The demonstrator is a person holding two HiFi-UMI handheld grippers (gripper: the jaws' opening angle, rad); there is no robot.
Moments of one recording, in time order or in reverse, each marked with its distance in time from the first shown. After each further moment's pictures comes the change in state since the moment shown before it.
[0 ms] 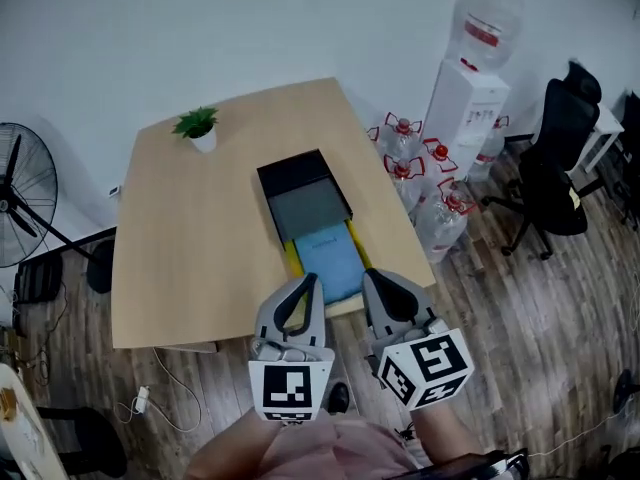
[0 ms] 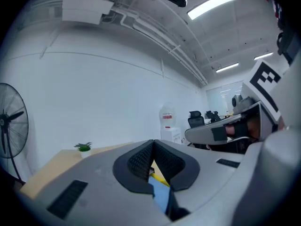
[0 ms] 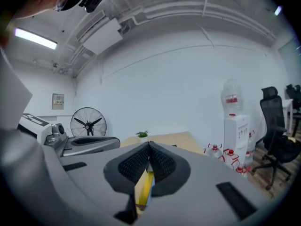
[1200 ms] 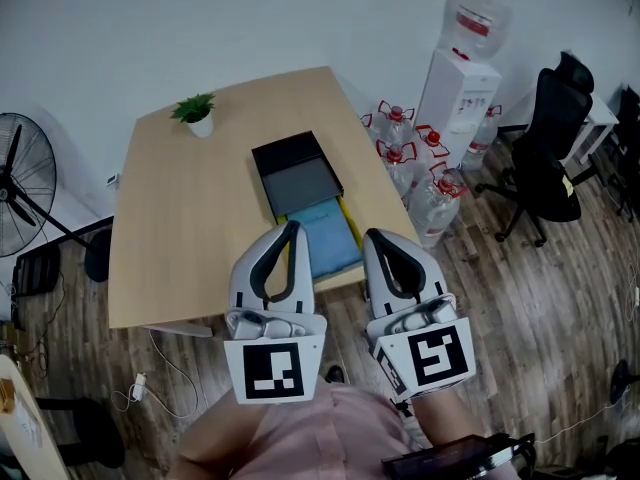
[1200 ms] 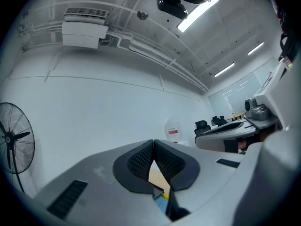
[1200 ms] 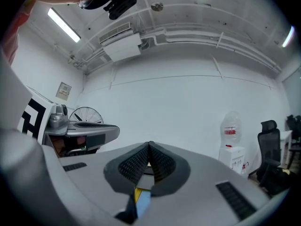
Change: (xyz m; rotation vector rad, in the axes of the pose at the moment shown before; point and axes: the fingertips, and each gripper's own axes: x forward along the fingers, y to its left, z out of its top) left arm -0.035 -0.003 0.086 0.095 -0.181 0.079; right arm -0.050 0.024 0.061 -0.219 -0.208 -0.041
